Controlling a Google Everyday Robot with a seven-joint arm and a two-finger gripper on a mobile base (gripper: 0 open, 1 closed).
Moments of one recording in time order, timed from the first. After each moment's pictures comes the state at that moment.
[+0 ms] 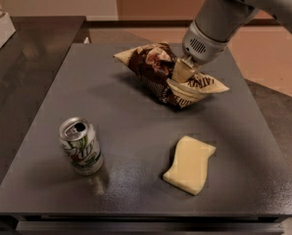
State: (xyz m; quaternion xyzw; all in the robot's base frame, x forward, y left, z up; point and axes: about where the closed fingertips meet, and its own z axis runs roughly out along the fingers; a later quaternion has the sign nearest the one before) arm 0.564 -0.091 0.904 -0.44 0.88 0.08 0.17
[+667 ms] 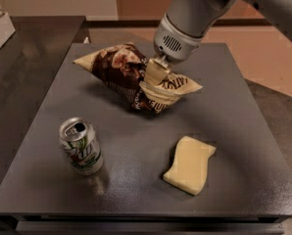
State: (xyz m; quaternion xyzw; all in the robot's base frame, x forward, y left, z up) arm 0.527 -0.023 0.928 -0.53 0.83 0.11 0.17
